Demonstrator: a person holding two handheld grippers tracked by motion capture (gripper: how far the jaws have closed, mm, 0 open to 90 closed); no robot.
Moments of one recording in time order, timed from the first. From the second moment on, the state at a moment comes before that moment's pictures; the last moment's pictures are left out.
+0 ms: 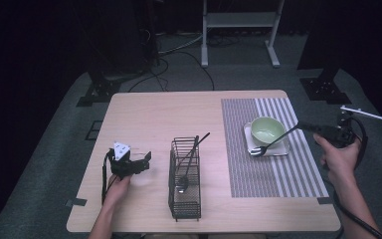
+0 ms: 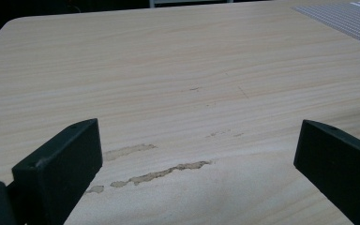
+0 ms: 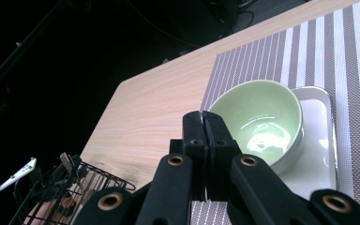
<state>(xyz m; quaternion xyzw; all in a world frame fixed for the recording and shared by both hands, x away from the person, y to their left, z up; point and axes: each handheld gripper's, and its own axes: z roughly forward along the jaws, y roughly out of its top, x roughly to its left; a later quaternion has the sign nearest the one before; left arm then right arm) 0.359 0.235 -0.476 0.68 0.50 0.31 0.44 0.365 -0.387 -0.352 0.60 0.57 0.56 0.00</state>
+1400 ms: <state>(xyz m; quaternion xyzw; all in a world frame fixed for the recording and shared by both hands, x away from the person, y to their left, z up) 0.359 0.235 -0.476 0.68 0.50 0.31 0.44 0.388 -0.418 -0.347 0.65 0.51 0.56 0.05</state>
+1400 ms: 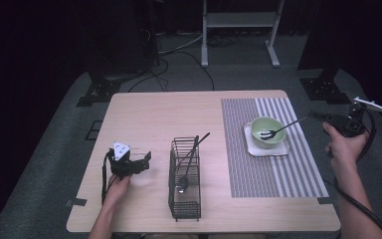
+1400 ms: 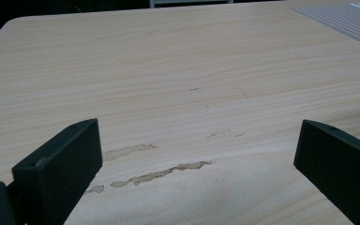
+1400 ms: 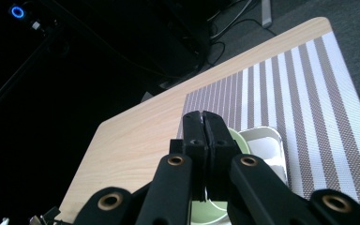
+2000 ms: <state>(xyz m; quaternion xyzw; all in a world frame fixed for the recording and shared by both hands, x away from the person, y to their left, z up) 0.359 0.235 -0.476 0.68 0.50 0.31 0.44 0.394 -0.429 -0.356 0.67 0.48 0.56 0.06</state>
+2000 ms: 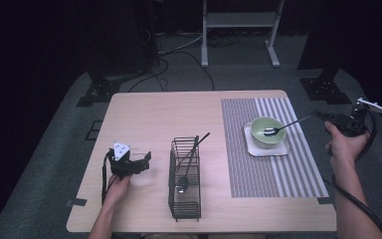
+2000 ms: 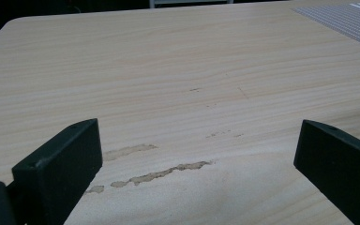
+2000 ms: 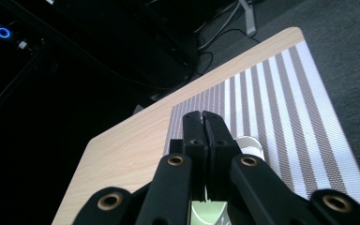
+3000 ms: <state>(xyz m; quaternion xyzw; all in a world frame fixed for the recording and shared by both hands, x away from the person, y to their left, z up) 0.358 0.234 -0.476 0.68 0.49 0.32 0.44 0.397 -0.419 -0.388 0.68 0.50 0.53 0.08</state>
